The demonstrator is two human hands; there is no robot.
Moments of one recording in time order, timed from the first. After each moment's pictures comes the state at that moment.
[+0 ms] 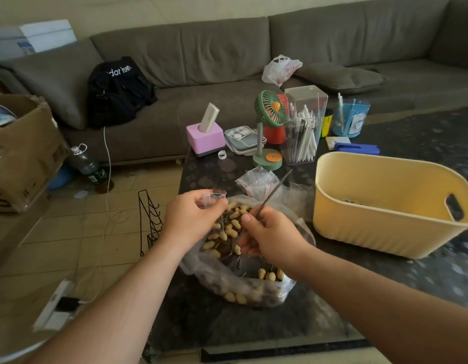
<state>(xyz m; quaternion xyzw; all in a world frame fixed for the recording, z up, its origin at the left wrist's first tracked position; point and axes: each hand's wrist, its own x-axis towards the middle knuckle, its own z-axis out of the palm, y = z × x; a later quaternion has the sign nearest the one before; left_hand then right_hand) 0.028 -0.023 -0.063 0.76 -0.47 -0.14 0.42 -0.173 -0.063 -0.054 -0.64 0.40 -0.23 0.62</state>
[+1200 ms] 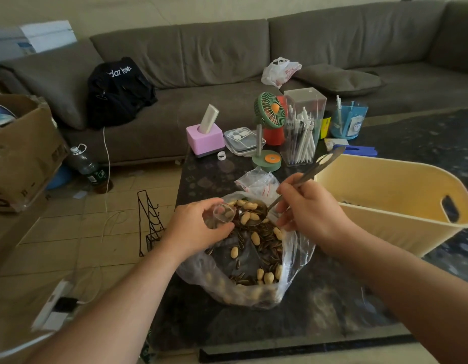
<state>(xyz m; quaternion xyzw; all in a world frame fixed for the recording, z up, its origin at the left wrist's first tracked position) 0.029 -0.011 -0.069 0.73 -0.58 -0.14 0.33 -0.216 -0.092 -0.009 -0.66 0.45 -0.30 0.52</state>
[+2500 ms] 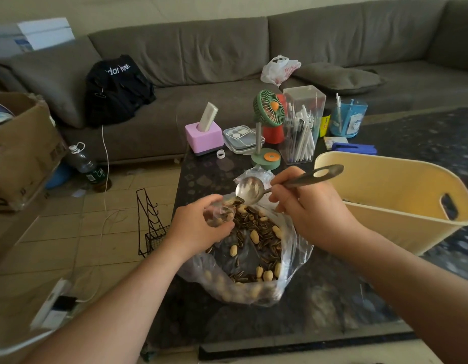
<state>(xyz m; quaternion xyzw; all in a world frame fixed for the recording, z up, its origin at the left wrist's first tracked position) 0.023 -0.013 -0.076 0.75 -0.55 -0.17 0.33 -0.226 -0.099 -0.015 -0.86 0.32 -0.32 0.23</state>
